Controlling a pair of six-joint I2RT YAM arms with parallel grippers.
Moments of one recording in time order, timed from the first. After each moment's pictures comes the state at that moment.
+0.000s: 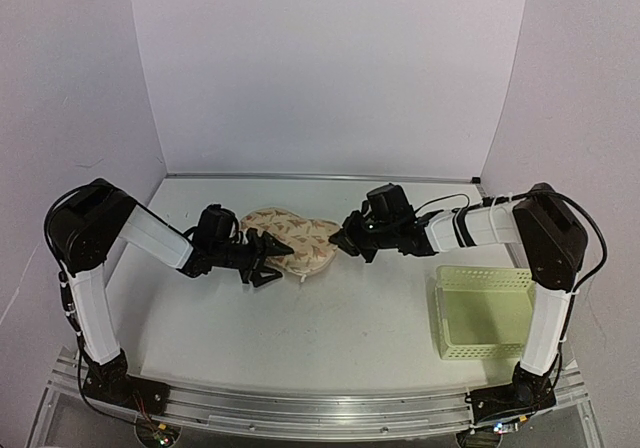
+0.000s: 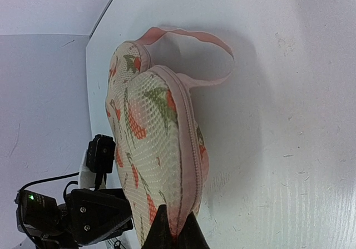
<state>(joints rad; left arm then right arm) -0.57 1.89 0.83 0.51 0.64 -1.34 0.72 1.92 1.14 0.17 -0.22 1.18</state>
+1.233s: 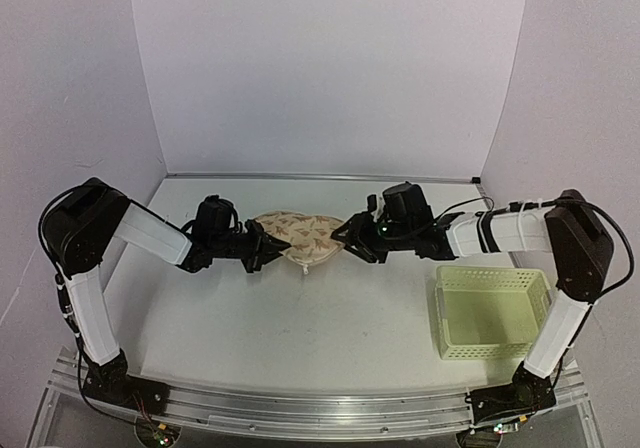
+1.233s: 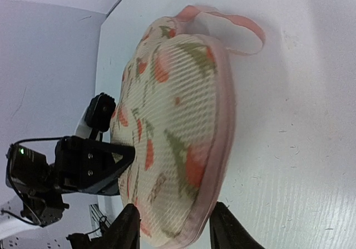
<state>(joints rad) -0.57 1.88 0.85 0.58 0.60 -1.50 0.72 1.77 1.01 0.18 -0.27 1.04</state>
